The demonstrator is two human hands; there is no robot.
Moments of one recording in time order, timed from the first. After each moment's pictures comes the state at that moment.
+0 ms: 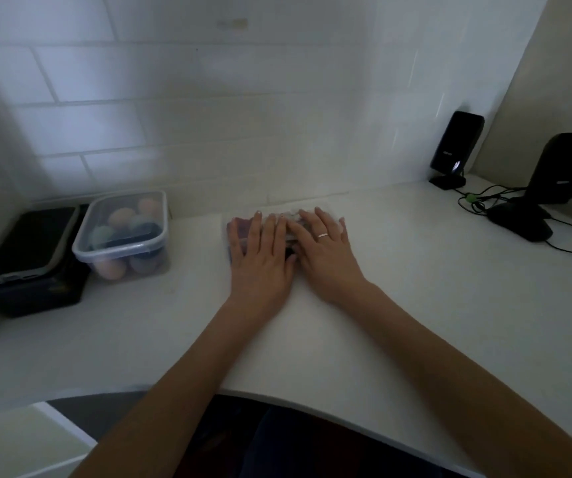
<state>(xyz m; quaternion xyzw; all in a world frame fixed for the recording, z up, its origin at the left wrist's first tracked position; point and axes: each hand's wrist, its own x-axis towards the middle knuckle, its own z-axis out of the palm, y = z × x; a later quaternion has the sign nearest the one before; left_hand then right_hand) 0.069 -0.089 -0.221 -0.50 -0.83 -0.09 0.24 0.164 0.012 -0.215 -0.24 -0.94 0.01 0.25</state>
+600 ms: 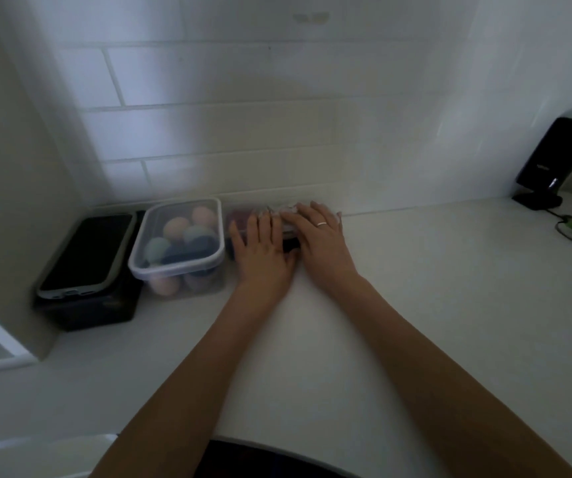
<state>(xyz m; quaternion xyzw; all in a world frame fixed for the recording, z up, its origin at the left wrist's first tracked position) -0.027 -0.088 -0.211 -0.40 -0.90 -0.08 0.17 0.034 0.015 -0.219 -0.18 -0.92 0.14 0.33</state>
